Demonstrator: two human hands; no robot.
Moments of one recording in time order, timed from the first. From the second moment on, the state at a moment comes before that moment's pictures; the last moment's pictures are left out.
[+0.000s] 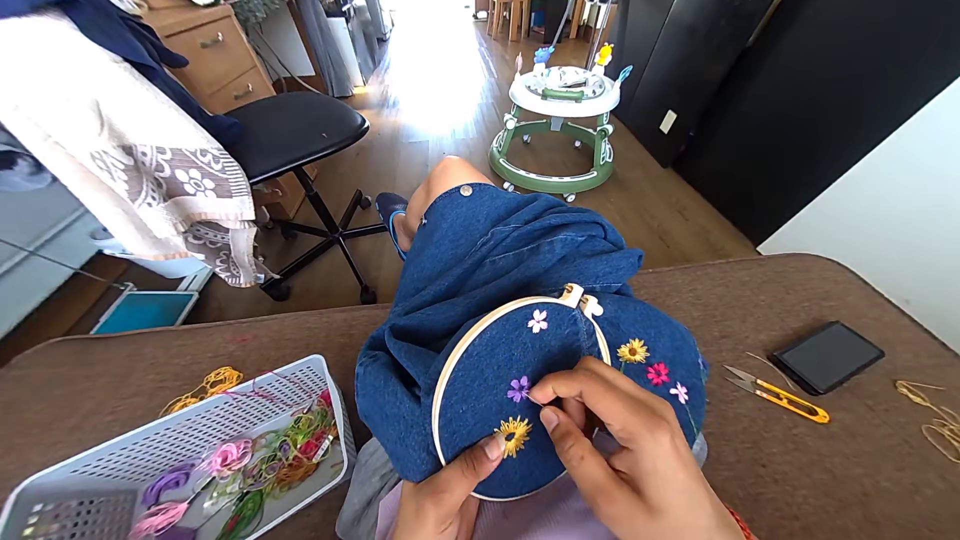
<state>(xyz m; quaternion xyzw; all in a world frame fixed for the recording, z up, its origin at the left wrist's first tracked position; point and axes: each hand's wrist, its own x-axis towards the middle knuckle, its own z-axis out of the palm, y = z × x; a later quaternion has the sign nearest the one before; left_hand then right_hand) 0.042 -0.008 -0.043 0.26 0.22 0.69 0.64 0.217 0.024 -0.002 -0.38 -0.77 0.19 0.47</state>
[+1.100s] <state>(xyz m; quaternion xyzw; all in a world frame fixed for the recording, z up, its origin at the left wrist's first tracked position) 0.041 -0.010 -0.044 0.31 0.20 0.69 0.63 0.223 0.016 0.026 -0.36 -0.79 0.13 0.47</state>
